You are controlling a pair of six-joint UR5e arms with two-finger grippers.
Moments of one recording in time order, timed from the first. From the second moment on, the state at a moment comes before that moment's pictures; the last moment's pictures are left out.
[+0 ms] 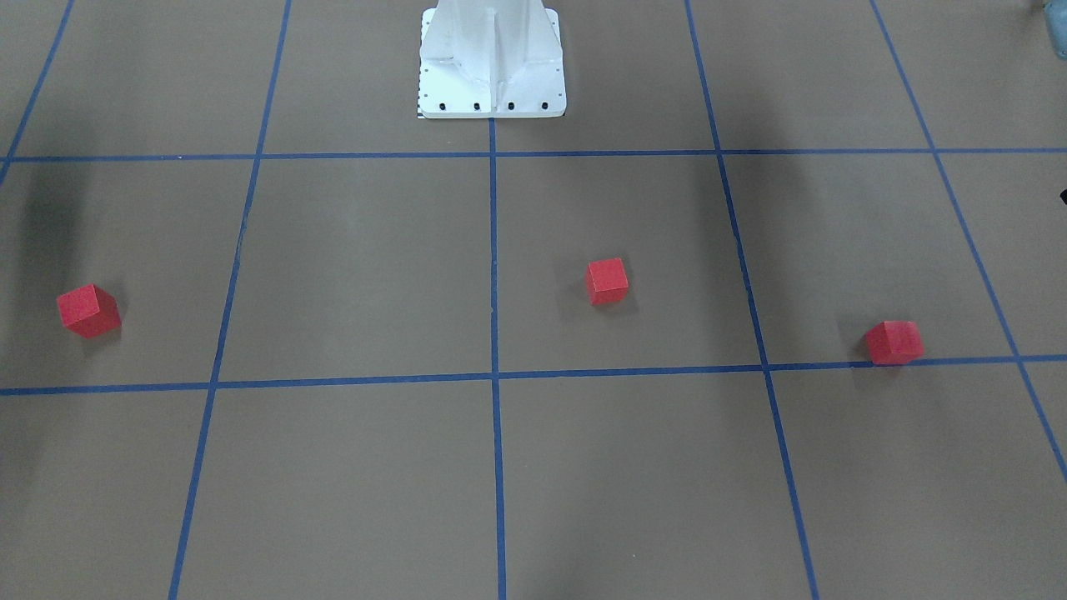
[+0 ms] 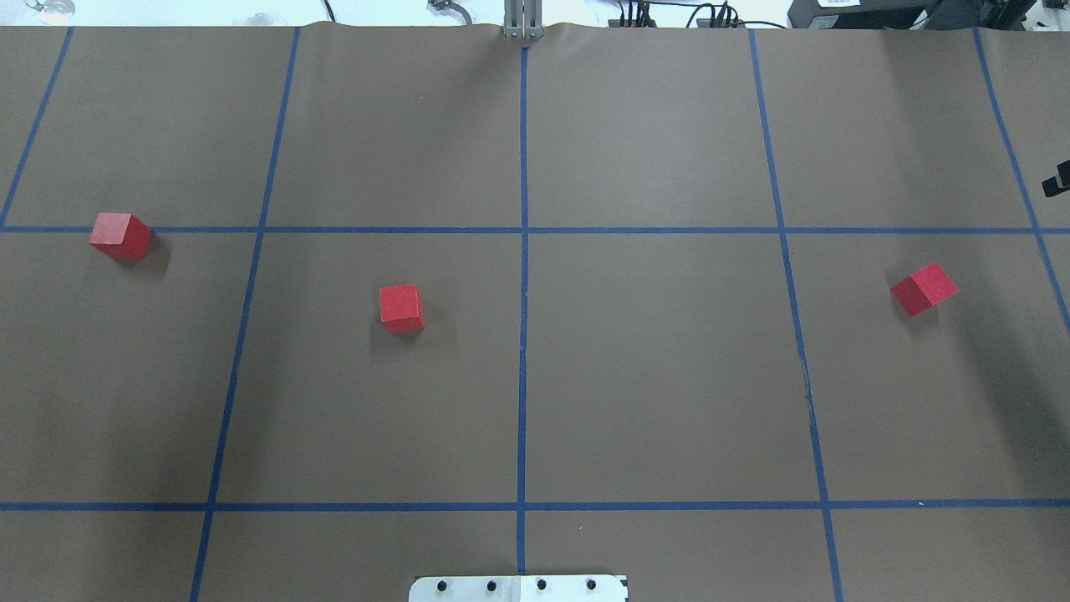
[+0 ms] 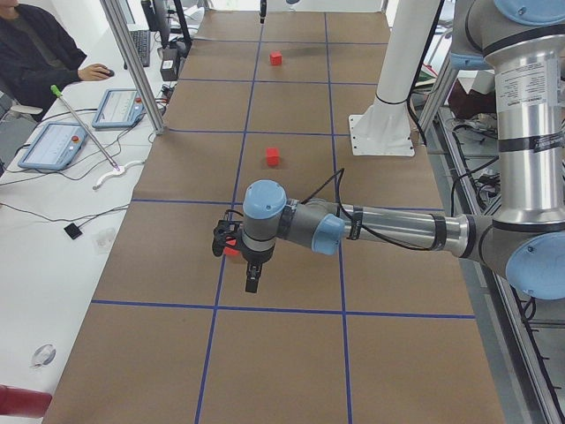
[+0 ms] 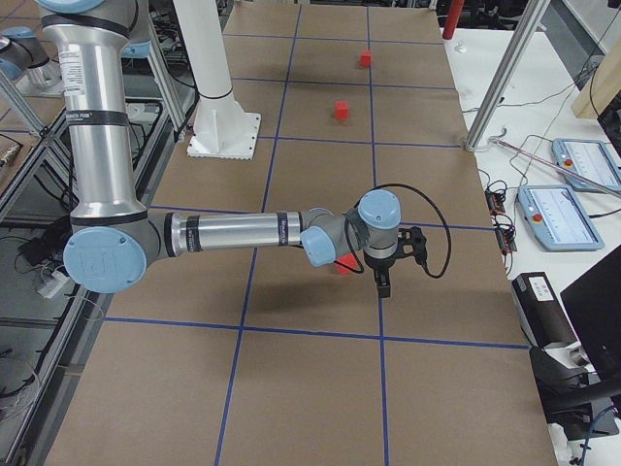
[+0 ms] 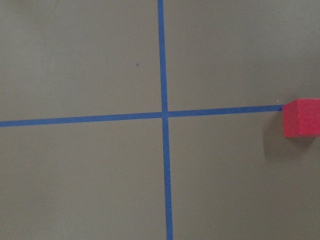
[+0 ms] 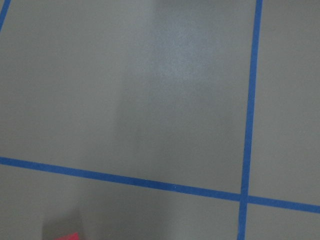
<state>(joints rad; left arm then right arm) -1.47 -1.41 -1.81 -1.79 -2.30 -0.22 1.39 -1.49 1.58 -1.29 2.34 0.31</state>
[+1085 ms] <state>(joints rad) -1.47 -1.39 -1.83 -1.80 -2.32 -0.23 1.25 -1.50 1.59 -1.25 2.35 0.31</state>
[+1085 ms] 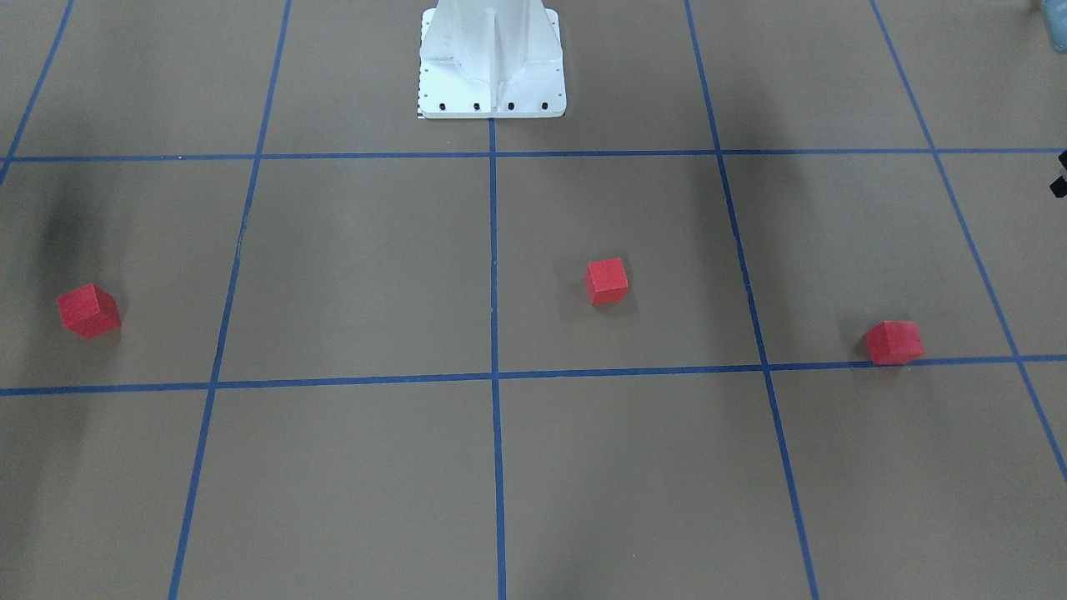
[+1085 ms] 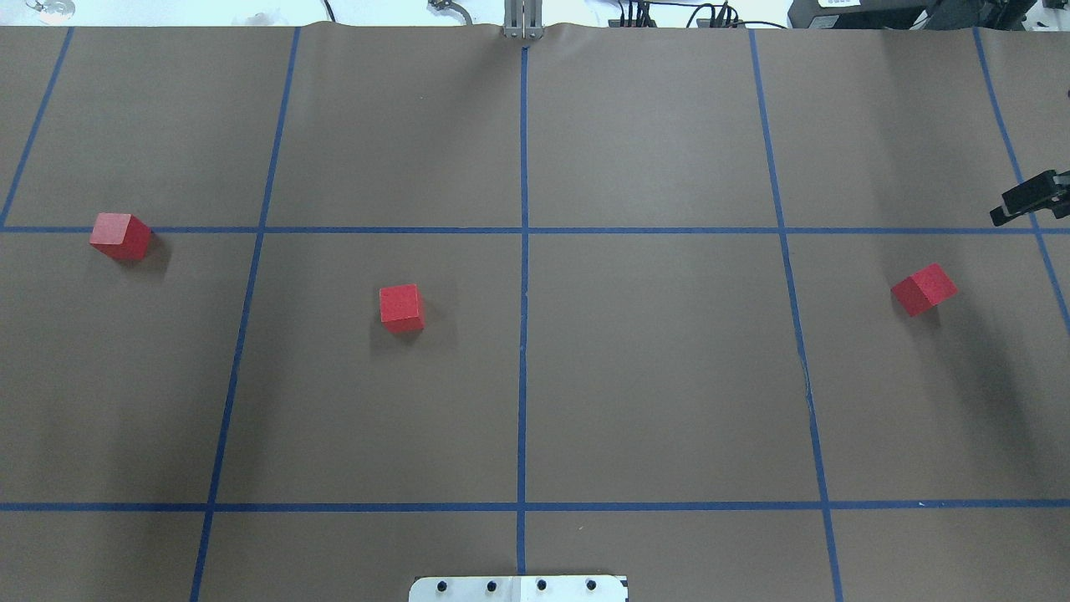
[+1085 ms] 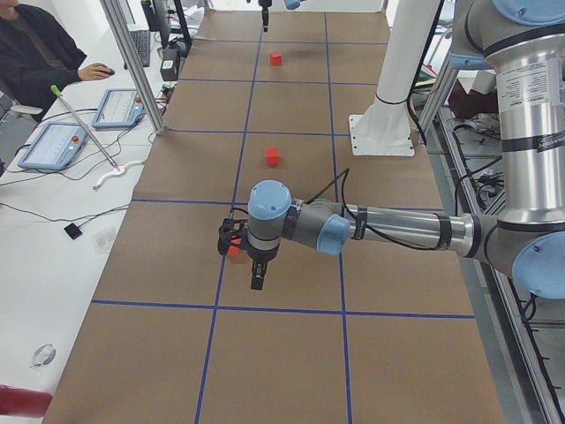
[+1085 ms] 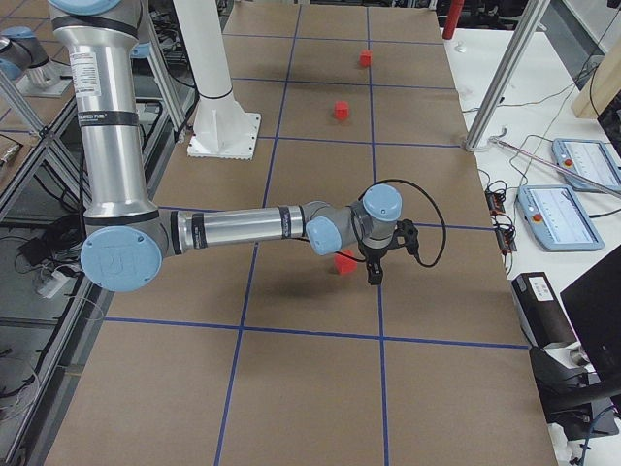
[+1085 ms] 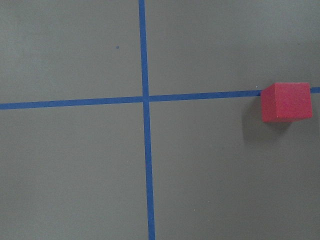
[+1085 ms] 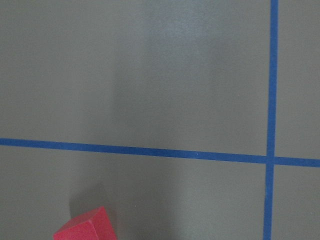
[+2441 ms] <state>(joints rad) -1.47 -1.39 -1.85 -1.82 -2.32 -0.23 1.01 -1.54 1.53 -1.03 2.21 0.30</state>
